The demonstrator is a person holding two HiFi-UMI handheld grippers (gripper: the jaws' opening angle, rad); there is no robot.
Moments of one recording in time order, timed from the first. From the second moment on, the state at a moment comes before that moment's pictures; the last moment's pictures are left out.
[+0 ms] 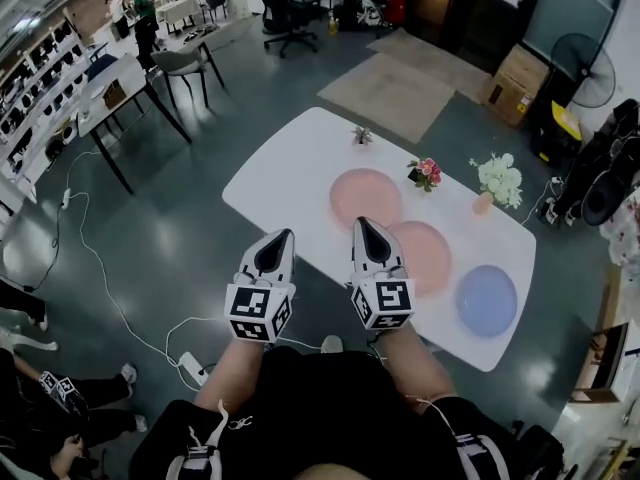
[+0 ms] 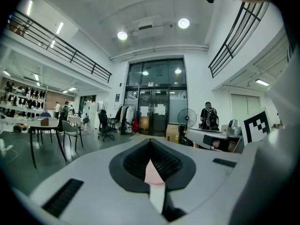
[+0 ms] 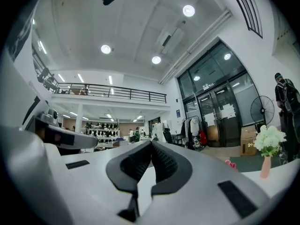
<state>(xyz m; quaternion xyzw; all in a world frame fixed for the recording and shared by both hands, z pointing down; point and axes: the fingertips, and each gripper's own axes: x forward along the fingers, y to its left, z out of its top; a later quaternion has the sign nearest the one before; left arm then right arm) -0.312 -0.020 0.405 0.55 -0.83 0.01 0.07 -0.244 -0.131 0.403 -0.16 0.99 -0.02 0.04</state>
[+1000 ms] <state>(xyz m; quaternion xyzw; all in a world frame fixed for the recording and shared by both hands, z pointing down) -0.465 -0.106 0.432 0.67 -0.74 0.01 0.08 -0.400 -0.189 0.559 -0.18 0.95 0.06 -0.25</state>
